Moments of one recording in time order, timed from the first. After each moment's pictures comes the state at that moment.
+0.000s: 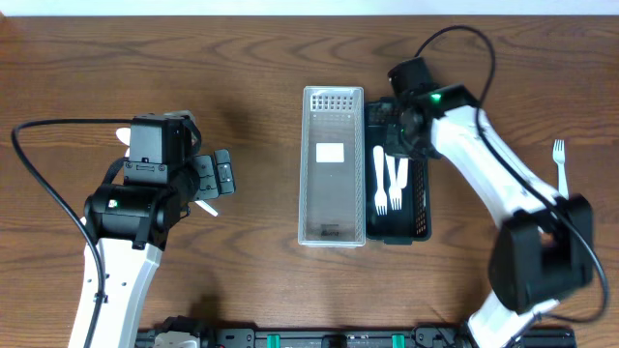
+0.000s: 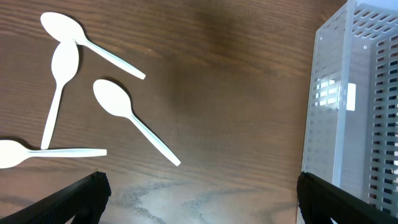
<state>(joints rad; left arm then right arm) -0.12 1.13 1.12 -0.99 -0.04 -0.25 0.33 1.86 1.43 -0.96 0.08 0.48</state>
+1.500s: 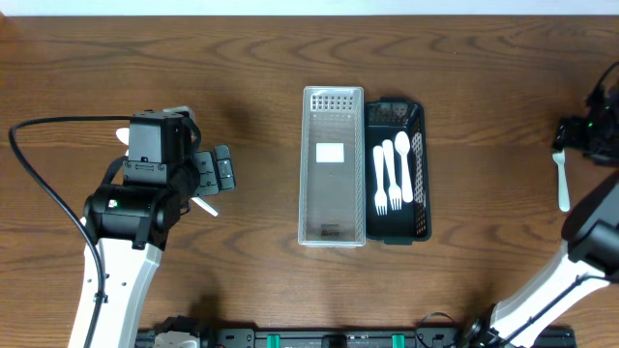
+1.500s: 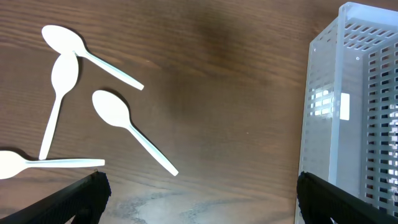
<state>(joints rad) -0.12 1.13 1.12 -0.96 -0.04 -0.25 -0.53 2.15 1.76 -1.09 0.08 -0.16</state>
